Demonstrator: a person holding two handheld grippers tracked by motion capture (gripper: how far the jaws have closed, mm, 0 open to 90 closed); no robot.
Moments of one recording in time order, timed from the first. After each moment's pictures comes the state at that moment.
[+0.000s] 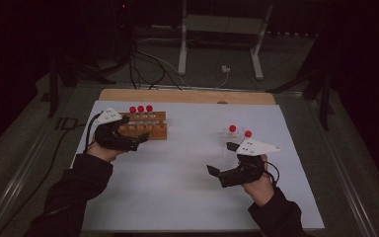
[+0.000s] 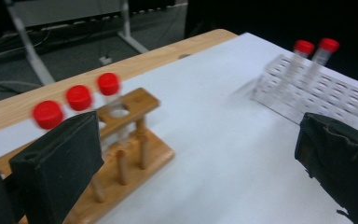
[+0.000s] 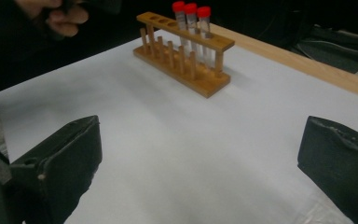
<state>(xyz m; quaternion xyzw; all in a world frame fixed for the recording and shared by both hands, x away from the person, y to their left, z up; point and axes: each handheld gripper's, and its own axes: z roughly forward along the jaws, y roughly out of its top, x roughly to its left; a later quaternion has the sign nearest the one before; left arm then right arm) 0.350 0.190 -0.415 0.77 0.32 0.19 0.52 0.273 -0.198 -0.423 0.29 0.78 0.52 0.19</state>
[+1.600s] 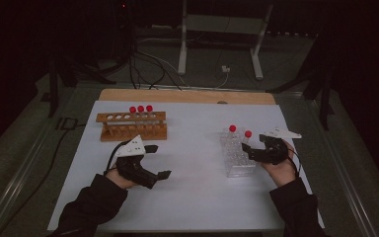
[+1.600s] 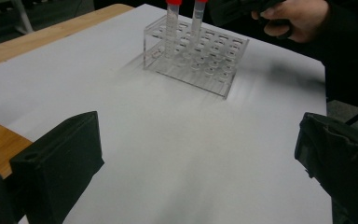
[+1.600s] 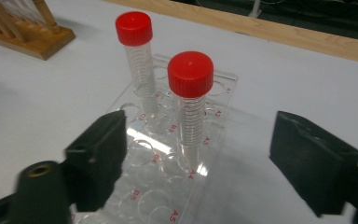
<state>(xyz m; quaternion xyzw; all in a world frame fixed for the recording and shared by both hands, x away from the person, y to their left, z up) 0.302 0.141 -0.452 0.82 0.20 0.10 0.53 0.344 -0.291 -0.469 0.45 0.74 0.42 0.26</state>
